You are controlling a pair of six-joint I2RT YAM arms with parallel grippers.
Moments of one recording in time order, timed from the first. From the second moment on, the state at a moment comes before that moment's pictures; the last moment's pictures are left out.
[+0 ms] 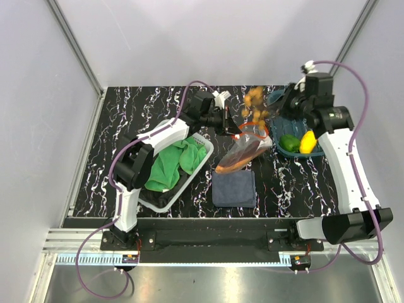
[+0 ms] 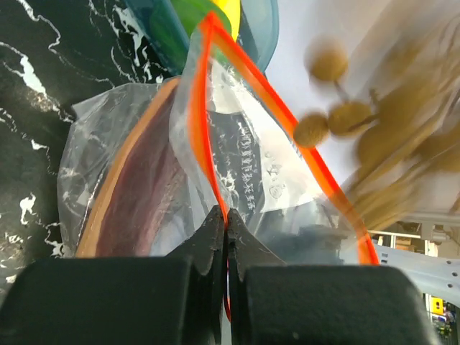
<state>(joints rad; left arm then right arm) -0.61 2.05 1.61 -0.04 0.77 -0.78 0.17 1.34 1.55 -0.78 -0.20 0.52</state>
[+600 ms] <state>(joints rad) -0.61 2.05 1.69 -0.09 0.77 -0.73 -0.07 1.54 1.72 -0.91 0.03 0.49</state>
